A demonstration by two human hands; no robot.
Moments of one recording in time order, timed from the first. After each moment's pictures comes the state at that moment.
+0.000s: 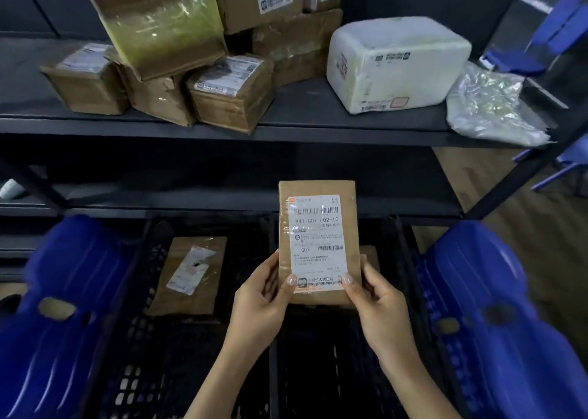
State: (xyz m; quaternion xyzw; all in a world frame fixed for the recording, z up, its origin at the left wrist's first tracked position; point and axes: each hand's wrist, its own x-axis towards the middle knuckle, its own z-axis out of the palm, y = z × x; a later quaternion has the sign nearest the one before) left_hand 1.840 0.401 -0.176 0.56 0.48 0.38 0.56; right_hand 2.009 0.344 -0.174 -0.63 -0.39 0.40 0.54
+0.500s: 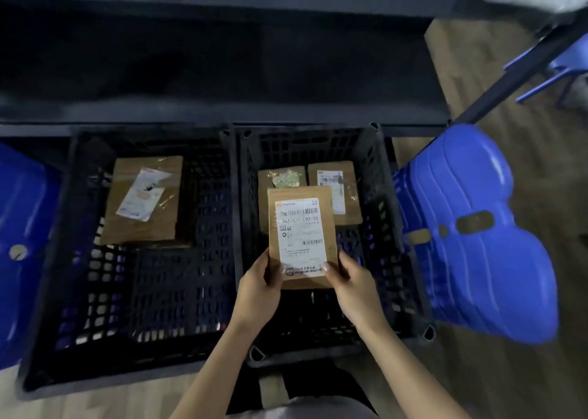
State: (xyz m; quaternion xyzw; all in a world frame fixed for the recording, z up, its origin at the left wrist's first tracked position) left_hand 1.869 0.337 -0.295 0.57 0.57 0.18 0.56; right_hand 2.032 0.279 -0.294 -0.76 -0.33 0.44 0.34
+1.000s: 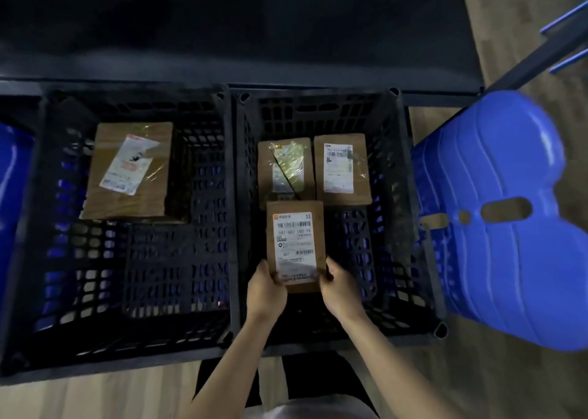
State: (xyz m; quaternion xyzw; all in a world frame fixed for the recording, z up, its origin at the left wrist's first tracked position) left_hand 1.890 0.316 -0.377 0.48 0.71 0.04 0.51; right_hand 2.024 0.272 -0.393 -0.79 -0.28 0.51 0.20
